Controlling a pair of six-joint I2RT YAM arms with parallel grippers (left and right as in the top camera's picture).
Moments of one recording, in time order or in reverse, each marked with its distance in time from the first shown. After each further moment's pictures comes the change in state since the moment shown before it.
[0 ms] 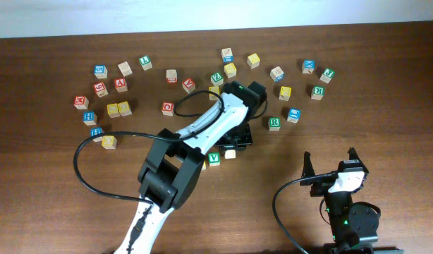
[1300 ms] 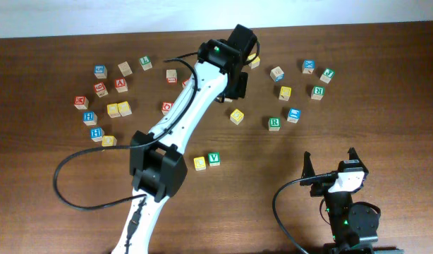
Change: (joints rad) left arm 0.125 0.037 0.484 -0.040 -0.097 0.399; right arm 0.000 0.000 0.000 0.000 0.000 0.000
